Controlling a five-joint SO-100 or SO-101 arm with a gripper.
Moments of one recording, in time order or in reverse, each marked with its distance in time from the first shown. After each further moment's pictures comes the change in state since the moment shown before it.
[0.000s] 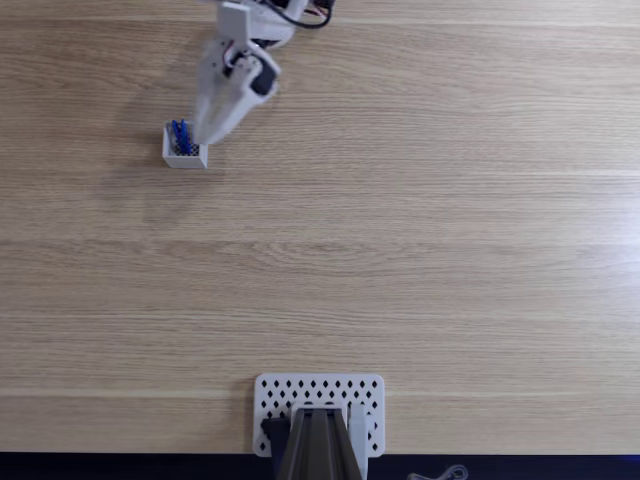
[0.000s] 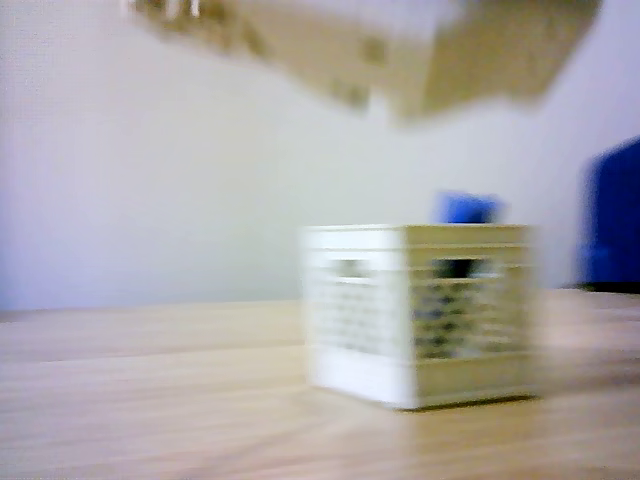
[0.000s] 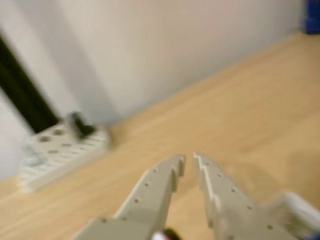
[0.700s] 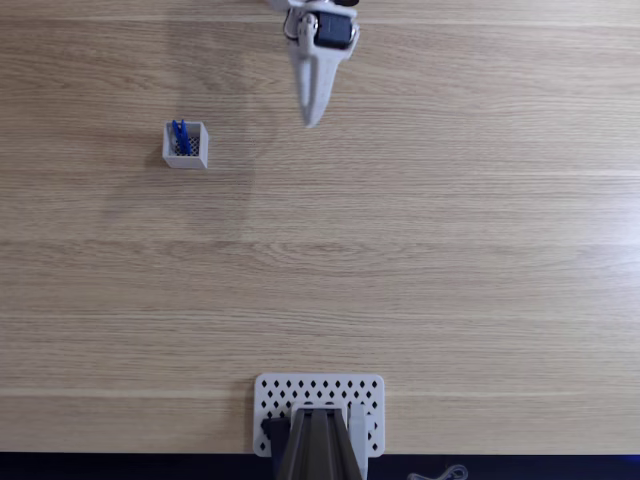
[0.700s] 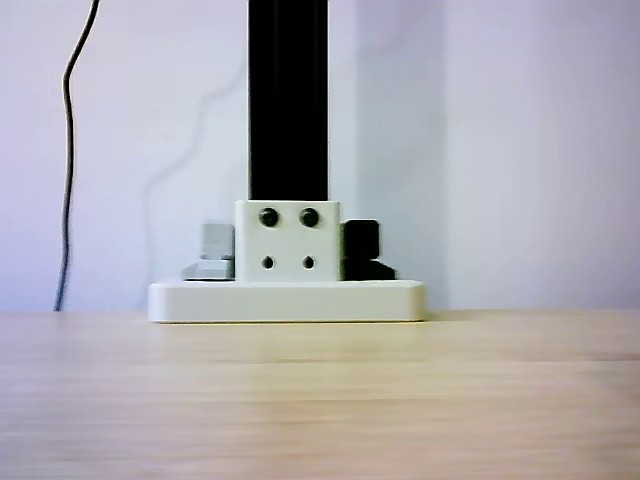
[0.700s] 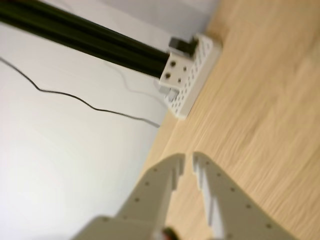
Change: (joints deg) arm -19.2 52.2 0.1 66.8 52.6
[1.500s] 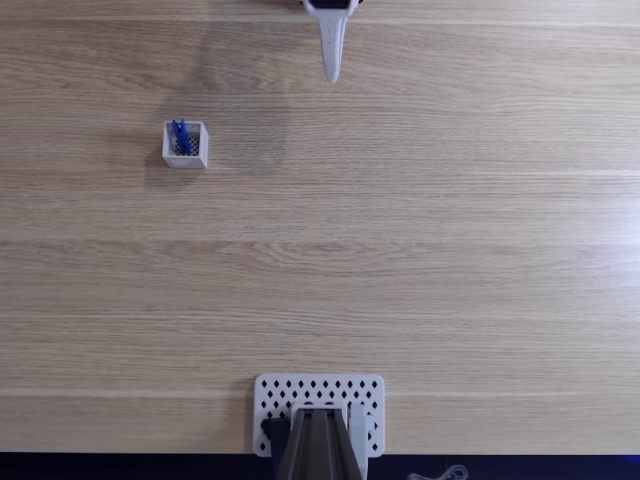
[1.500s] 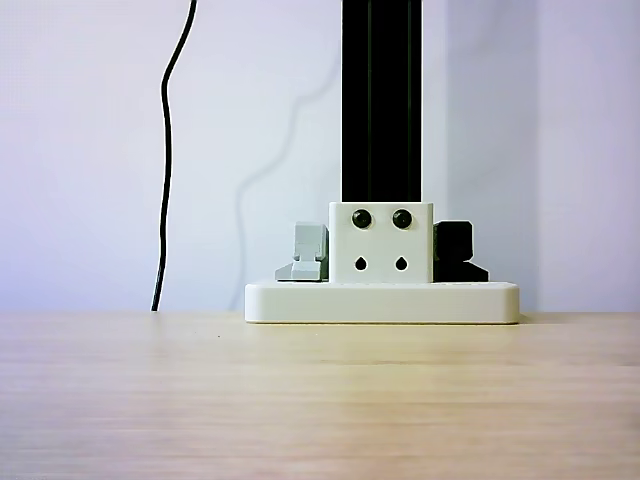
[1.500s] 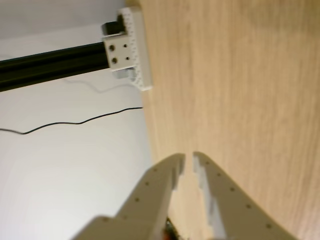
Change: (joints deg) arm -2.4 40.8 17.4 33.5 26.8
